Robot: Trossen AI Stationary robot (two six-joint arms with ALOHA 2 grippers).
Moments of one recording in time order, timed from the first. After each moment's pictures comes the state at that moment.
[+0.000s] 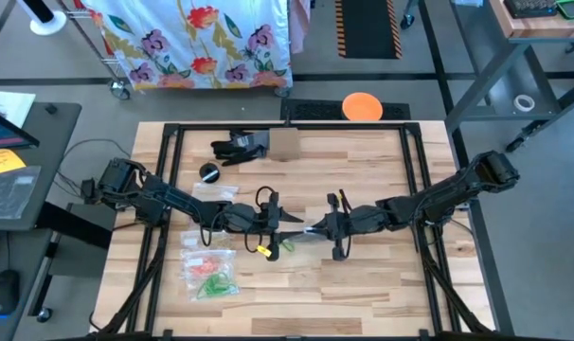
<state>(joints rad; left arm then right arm) -0.23 1.65 0.80 0.72 -0.24 0.00 0.30 1.40 0.68 0.33 0.26 0.05</state>
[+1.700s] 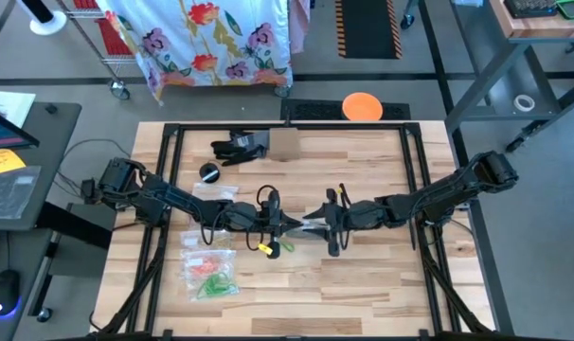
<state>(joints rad) -0.21 1.65 0.80 0.69 -0.25 0.00 0.26 1.41 0.69 0.42 0.27 0.09</state>
